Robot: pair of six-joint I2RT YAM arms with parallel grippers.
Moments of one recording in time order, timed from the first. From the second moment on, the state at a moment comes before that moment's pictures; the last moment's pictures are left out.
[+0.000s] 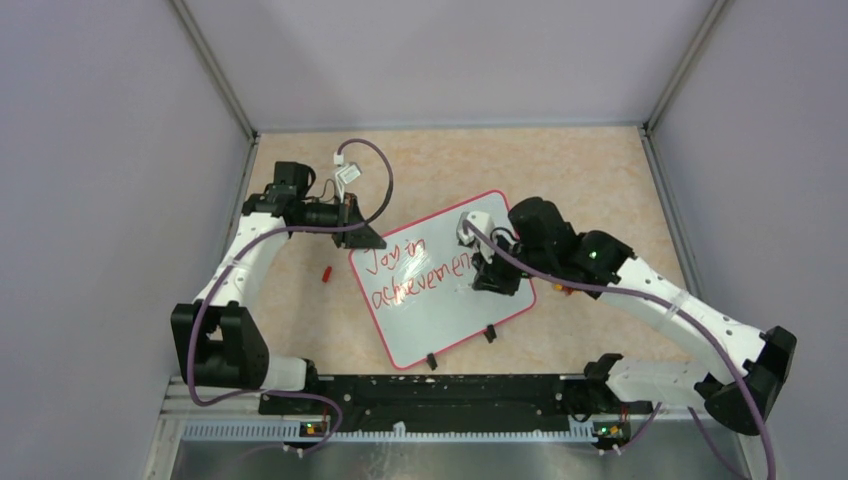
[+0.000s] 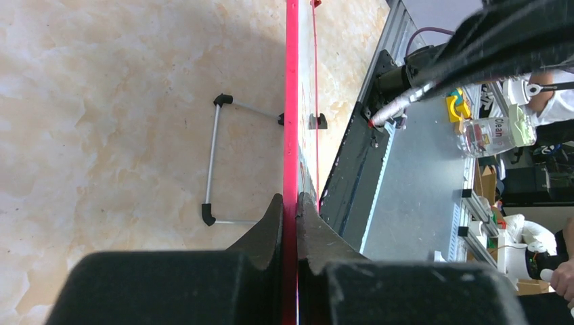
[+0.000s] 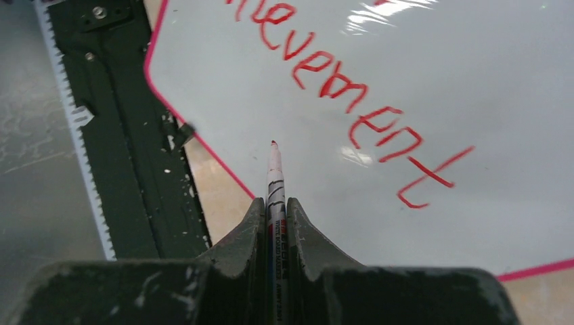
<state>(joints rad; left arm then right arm) -0.06 1.39 1.15 -0.82 1.15 0.24 0.81 1.12 1.13 -0.74 -0.32 -0.27</state>
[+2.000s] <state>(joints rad) -0.06 1.34 1.10 -0.78 1.14 0.21 1.15 1.31 1.05 -0.48 -0.10 -0.23</state>
